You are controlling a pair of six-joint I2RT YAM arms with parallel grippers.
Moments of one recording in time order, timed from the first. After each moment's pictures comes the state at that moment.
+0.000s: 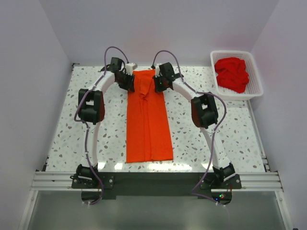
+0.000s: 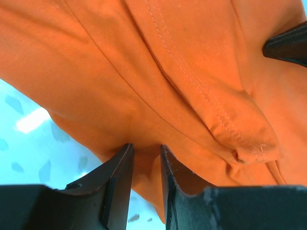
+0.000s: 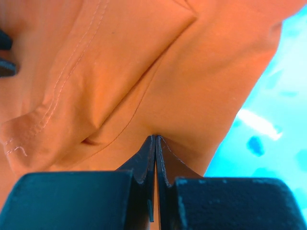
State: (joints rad) left arm -0.15 2.45 2.08 -0.69 0.45 0.21; right arm 0.46 2.52 2.17 -0.49 -0.17 0.06
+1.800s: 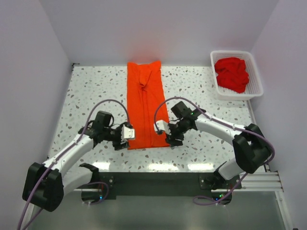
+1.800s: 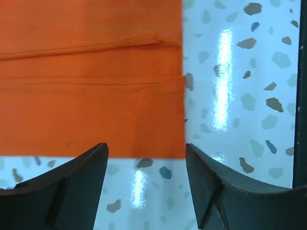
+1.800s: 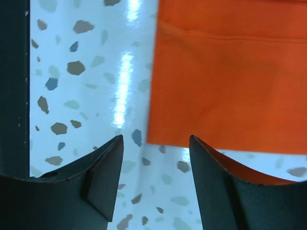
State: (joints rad) left arm -0.29 1.08 0.60 -0.50 0.74 0.96; right arm 0.63 1.52 1.02 -0.69 -0.57 -0.93
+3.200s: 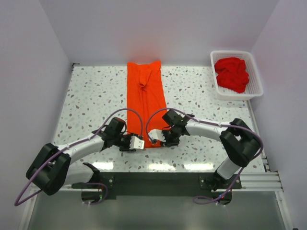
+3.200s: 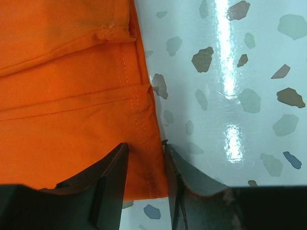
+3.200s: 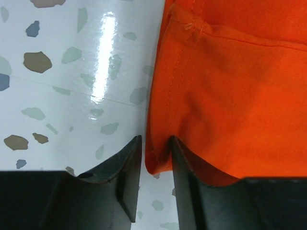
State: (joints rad) left arm -0.55 1.24 0.45 -0.25 0.57 1.02; right arm 0.78 1.64 0.91 -0.55 -0.40 -0.99
